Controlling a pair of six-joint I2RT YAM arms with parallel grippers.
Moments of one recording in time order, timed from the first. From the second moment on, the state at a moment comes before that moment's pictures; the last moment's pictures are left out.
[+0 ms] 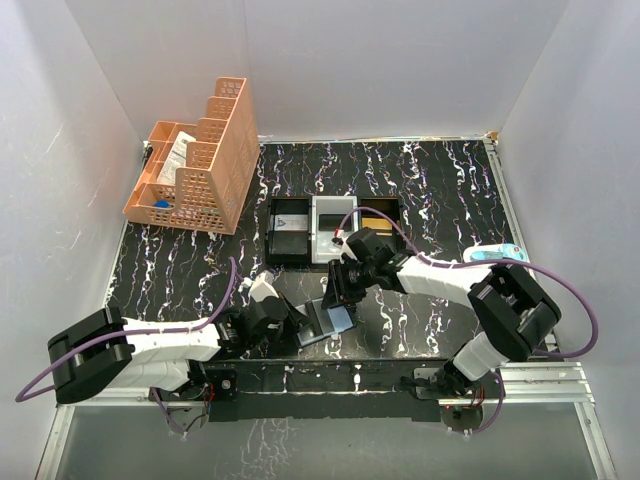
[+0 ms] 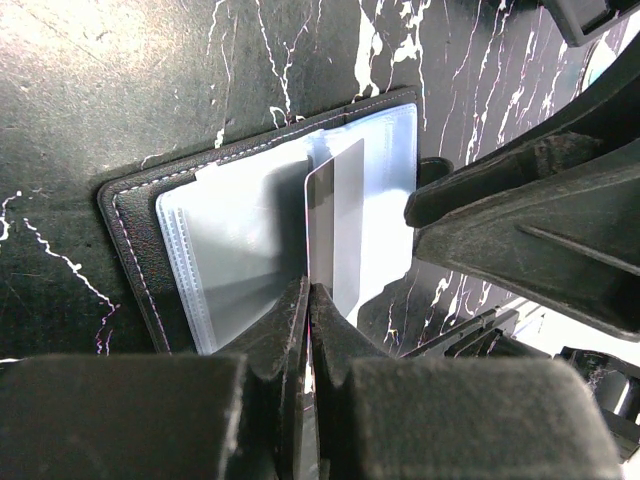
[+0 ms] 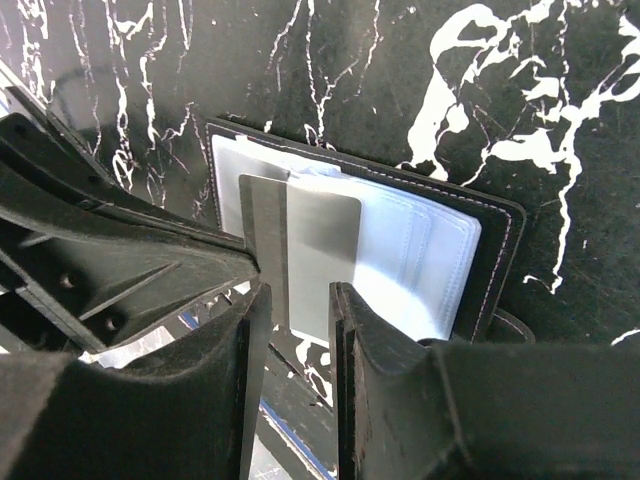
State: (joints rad) left arm -1.12 1.16 0.28 0.18 -0.30 -1.39; right arm 0.72 1.53 0.77 -0.17 -0.47 0.60
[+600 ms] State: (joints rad) left arm -1.12 1.22 0.29 0.22 -0.28 -1.36; right arm 0.74 1.60 0.74 -0.10 -0.48 0.62
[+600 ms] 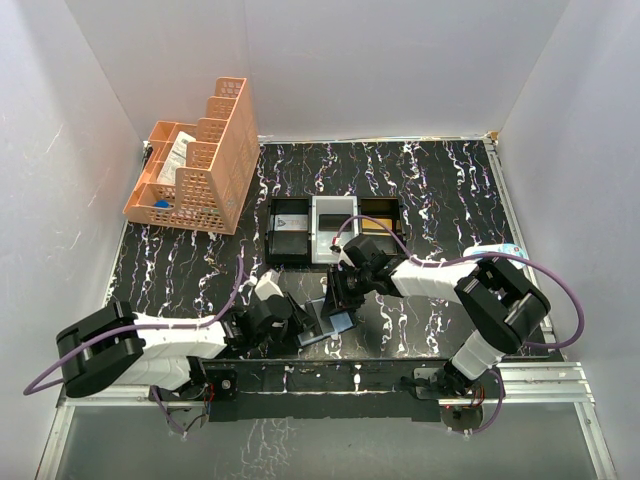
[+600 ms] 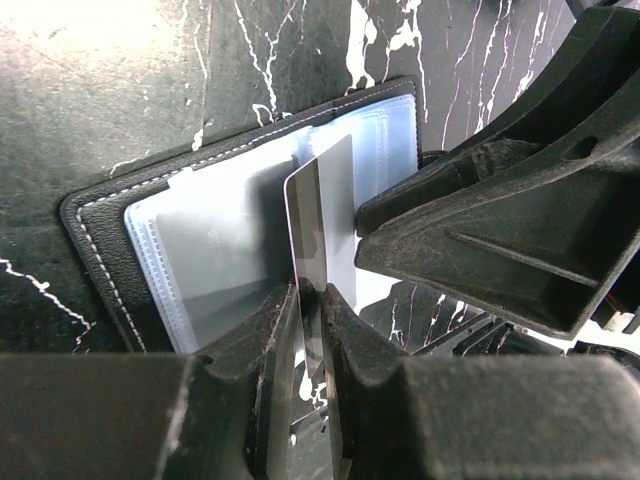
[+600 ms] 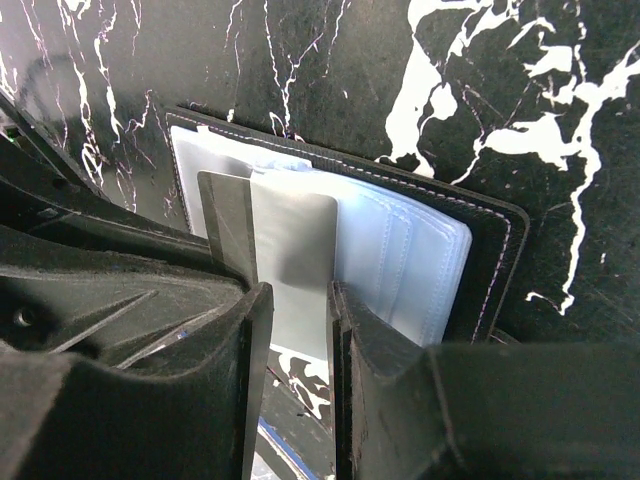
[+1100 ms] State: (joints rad) left arm -1.12 1.25 0.32 0.22 -0.27 -1.35; right arm 0.74 1.59 0.73 -0.10 -0.46 0.63
